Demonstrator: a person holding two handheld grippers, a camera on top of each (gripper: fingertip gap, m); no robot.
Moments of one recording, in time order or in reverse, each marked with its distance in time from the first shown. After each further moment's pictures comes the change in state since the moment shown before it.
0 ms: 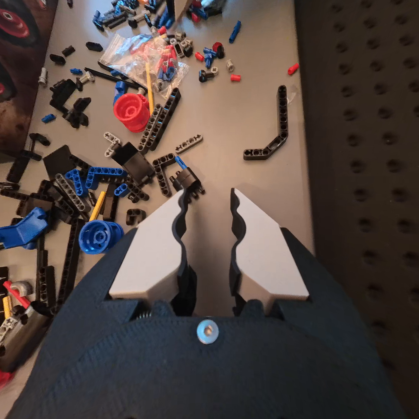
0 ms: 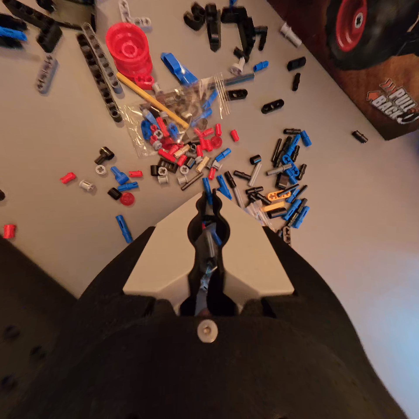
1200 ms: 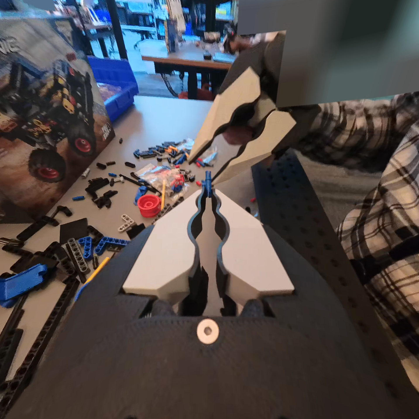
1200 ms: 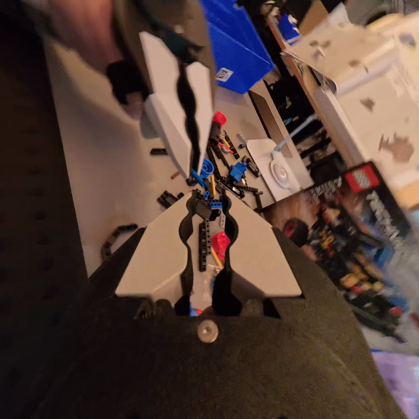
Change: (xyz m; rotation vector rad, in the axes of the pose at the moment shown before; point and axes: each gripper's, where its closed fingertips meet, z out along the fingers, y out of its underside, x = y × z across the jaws) left arm -0.008 -0.085 -0.048 0.536 0.080 -0.201; right arm -0.132 -0.142 -0.049 0.546 0.011 -0.536
